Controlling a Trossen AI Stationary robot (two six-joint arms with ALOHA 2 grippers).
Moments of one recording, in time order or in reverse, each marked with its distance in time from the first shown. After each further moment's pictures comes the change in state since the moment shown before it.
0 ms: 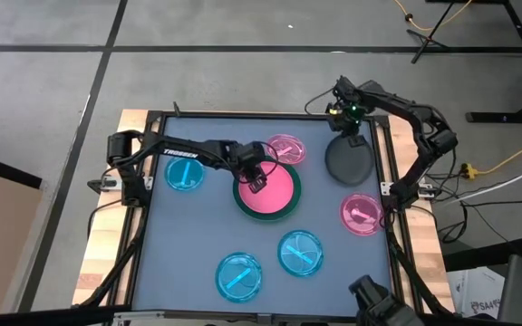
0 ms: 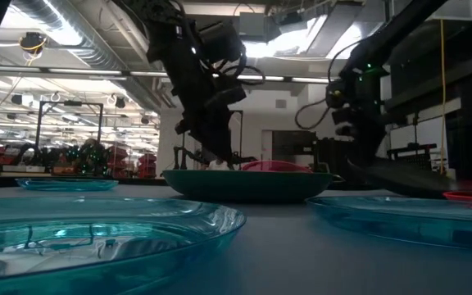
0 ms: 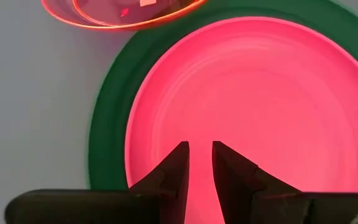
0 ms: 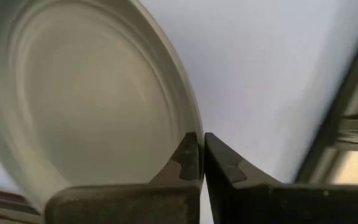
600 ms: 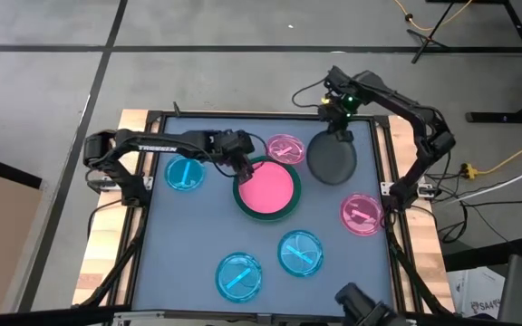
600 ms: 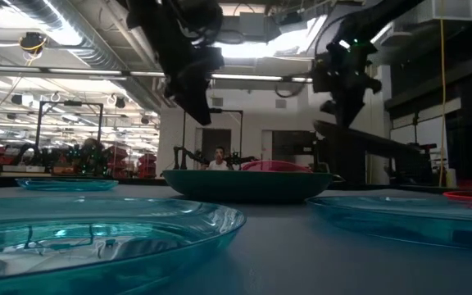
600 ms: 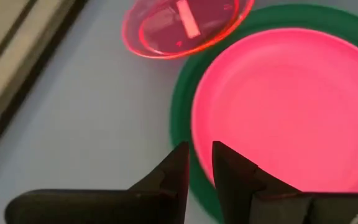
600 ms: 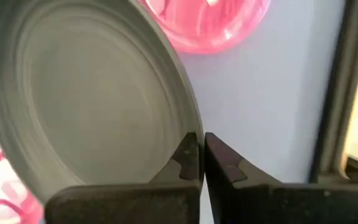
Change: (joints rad) left arm 0.026 -0.203 0.001 -0.181 -0.121 0.198; right arm 0.133 -0.002 0.221 -0.156 -0.197 0.253
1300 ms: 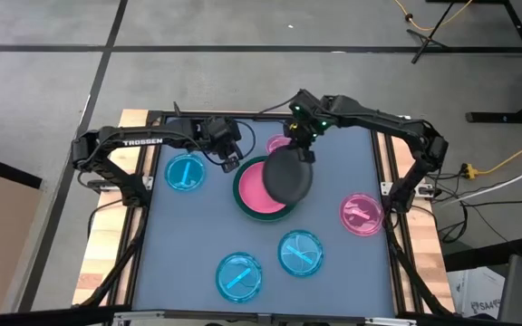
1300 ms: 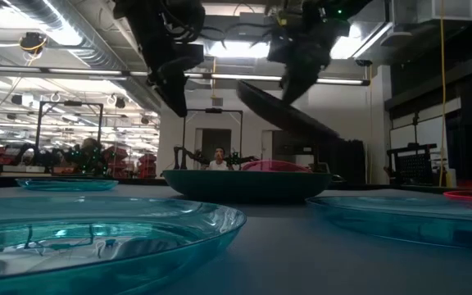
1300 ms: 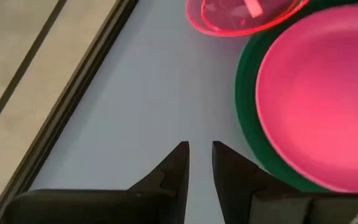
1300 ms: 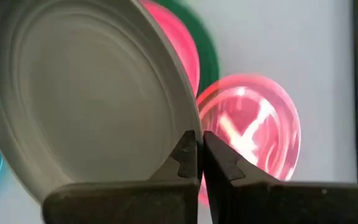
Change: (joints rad) left arm 0.099 -0.108 0.000 -0.160 -0.042 0.075; right arm 0.382 0.001 0.029 0.347 -0.024 0.485
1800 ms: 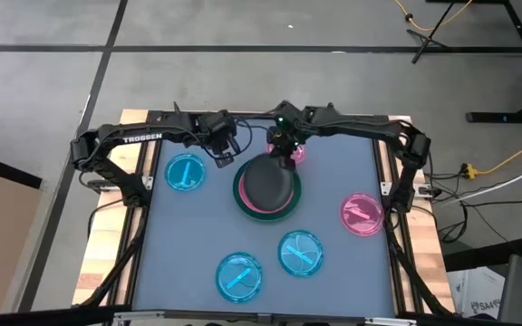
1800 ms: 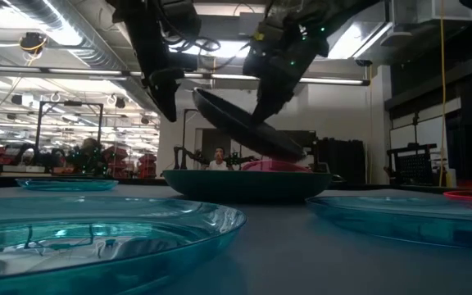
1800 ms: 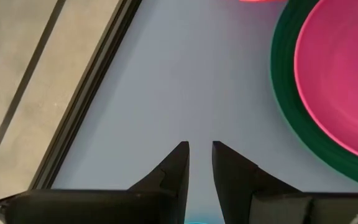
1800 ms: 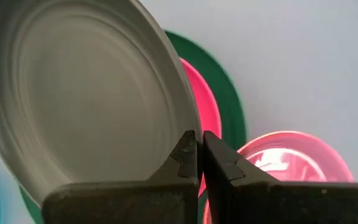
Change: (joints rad) left arm 0.068 0.000 0.000 -0.062 -0.002 0.085; right arm 0.068 0.141 0.001 0.197 -0.041 0.149
